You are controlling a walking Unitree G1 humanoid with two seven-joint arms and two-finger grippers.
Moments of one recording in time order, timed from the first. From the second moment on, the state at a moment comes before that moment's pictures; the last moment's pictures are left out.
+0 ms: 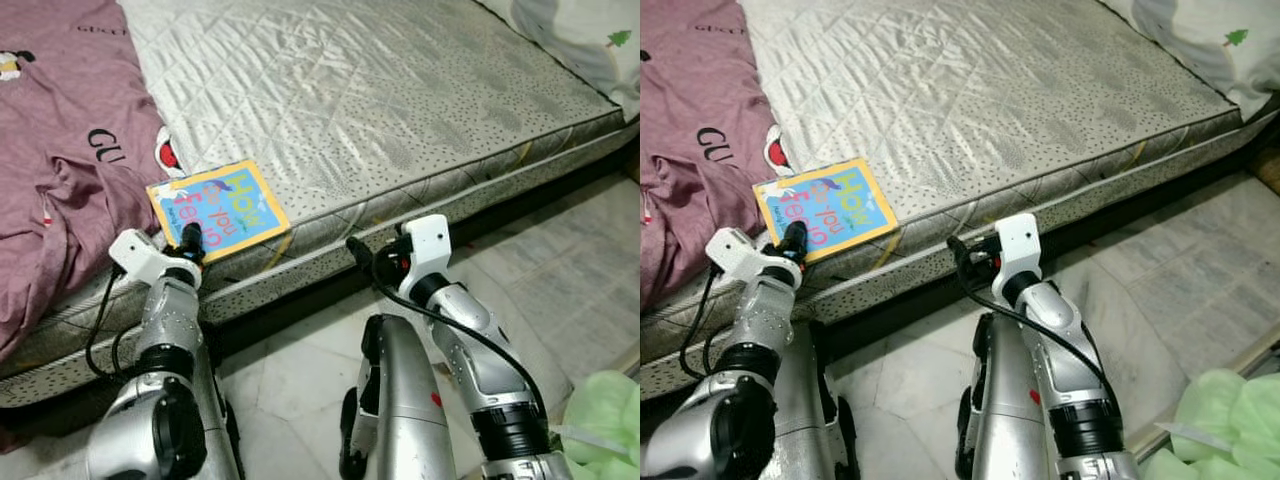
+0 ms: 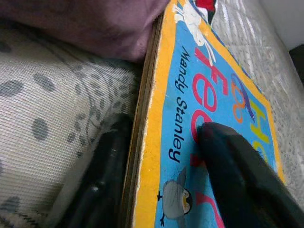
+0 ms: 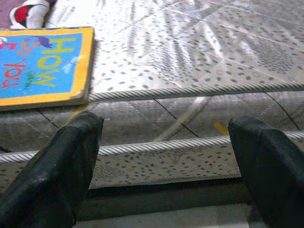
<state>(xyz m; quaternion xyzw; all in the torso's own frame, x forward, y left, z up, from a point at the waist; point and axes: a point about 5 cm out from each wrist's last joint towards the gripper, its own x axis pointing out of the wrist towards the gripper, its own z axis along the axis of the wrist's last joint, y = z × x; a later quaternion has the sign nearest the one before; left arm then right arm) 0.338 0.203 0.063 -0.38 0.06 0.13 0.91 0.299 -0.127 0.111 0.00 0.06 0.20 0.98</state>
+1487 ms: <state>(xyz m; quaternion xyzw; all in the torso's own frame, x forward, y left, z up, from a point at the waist) 0.365 0.187 0.134 -0.24 -0.09 0.03 0.97 0.324 -0.123 0.121 -0.01 0.02 0.18 0.98</state>
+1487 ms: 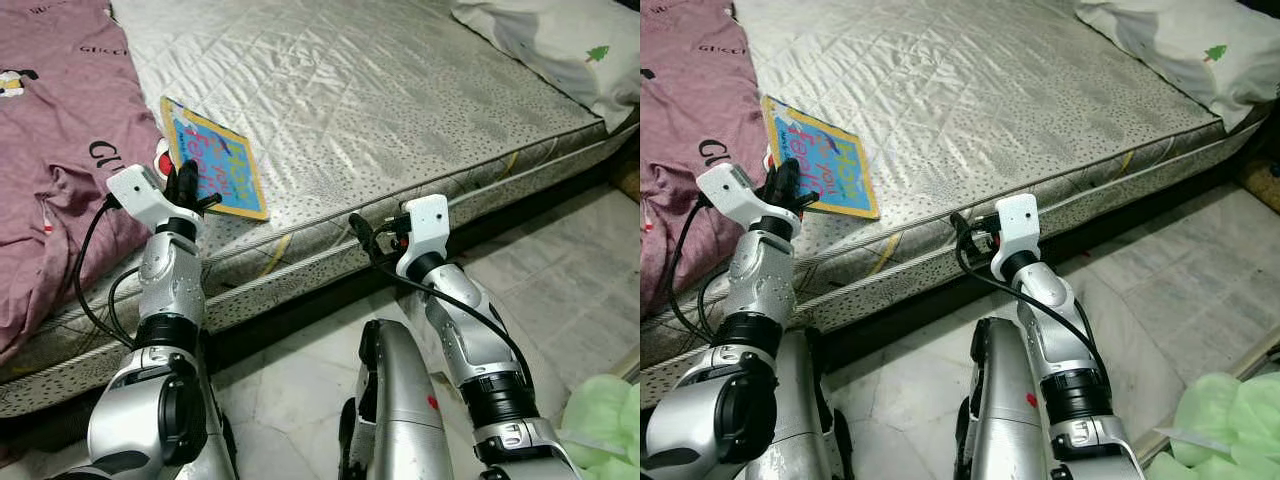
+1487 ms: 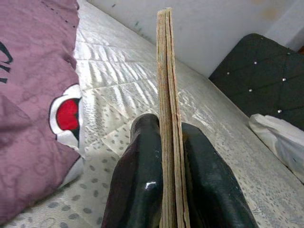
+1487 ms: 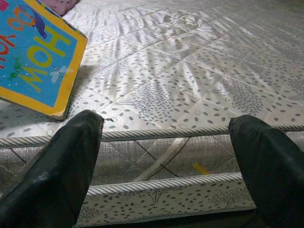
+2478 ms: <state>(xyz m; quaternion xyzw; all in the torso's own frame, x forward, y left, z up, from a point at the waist) 0.351 0.182 0.142 -0.02 -0.11 0.01 0.99 0.347 -0.123 0.133 0.02 -0.02 0.15 0.99</state>
